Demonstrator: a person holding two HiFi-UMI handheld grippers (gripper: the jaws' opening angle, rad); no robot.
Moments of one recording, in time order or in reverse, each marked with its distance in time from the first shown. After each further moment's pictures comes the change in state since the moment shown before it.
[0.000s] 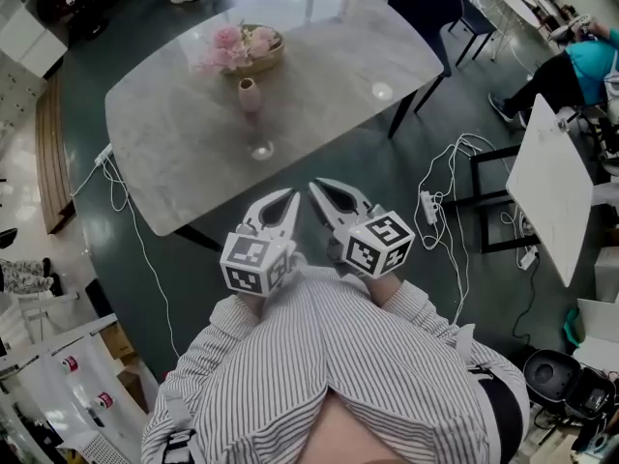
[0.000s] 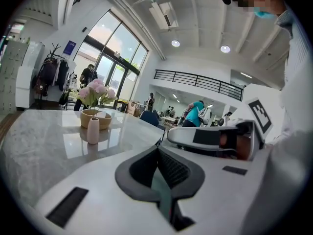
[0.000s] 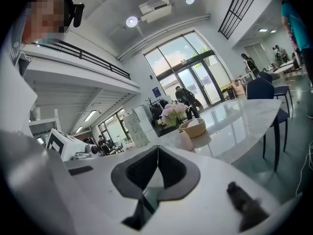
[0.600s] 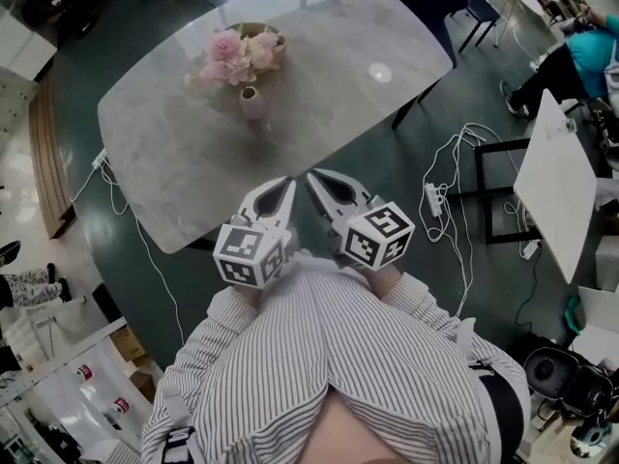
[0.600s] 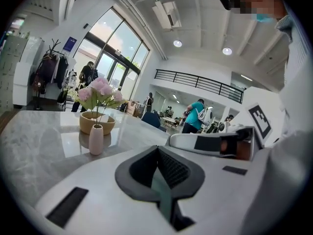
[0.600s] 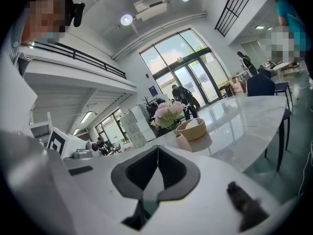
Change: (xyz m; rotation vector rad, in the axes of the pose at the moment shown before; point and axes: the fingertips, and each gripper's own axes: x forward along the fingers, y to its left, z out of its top) left arm 0.040 0.063 0.035 -0.021 0.003 -0.020; right arm 0.066 -0.033 0.022 0.034 0.015 -0.024
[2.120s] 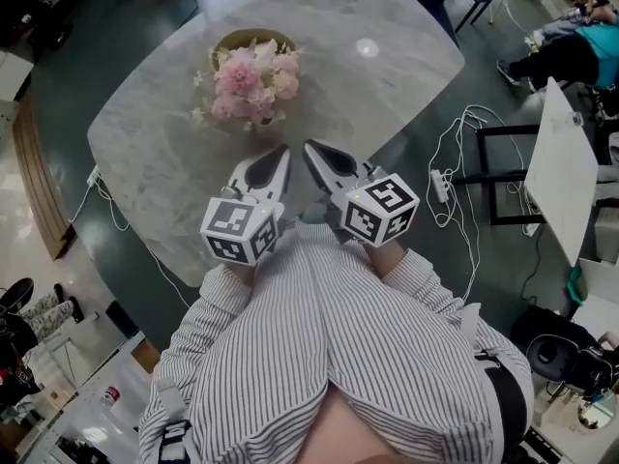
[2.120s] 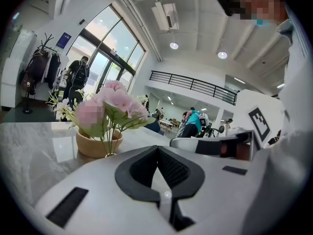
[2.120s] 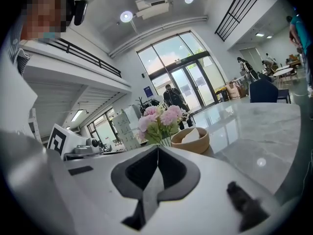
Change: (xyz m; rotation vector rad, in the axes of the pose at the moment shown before) left arm 0.057 0.121 0.075 0.020 -0.014 -0.089; right arm 0.130 -0.036 0.058 -0.026 -0.015 -0.078
